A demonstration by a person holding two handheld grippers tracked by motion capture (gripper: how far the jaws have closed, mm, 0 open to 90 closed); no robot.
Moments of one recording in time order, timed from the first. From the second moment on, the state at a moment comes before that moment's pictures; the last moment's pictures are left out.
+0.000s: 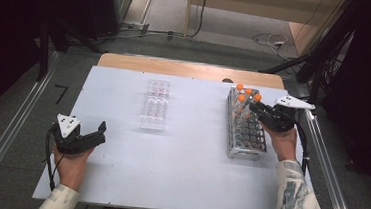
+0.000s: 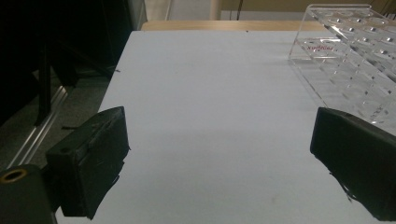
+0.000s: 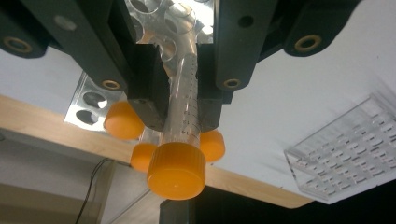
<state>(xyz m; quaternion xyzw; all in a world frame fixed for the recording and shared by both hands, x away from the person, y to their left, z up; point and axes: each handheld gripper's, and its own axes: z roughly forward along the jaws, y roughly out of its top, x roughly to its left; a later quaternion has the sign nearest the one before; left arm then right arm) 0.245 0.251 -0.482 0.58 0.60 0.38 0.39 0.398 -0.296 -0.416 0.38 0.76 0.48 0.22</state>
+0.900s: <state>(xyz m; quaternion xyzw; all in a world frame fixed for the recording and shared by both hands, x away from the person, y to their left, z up) 0.254 0.217 -0.449 0.63 0.57 0.33 0.42 0.362 -0.239 -0.386 0.31 0.79 0.49 0.20</state>
